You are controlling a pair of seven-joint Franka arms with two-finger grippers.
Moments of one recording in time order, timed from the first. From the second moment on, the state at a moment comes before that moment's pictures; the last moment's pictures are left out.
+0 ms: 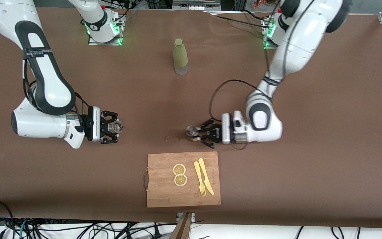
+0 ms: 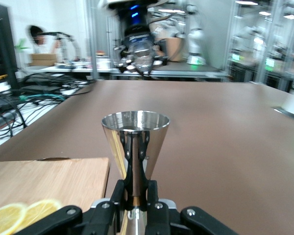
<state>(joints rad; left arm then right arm) -0.20 0.84 -0.13 -1.50 -1.44 1.99 2.30 -0.08 0.56 0.23 -1.63 0.70 1.98 -1.82</state>
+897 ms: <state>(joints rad) 0.31 0.81 -0.10 -1.65 -0.85 1.41 2.63 -0.29 0.74 0.19 -1.65 1.00 1.78 -2.28</state>
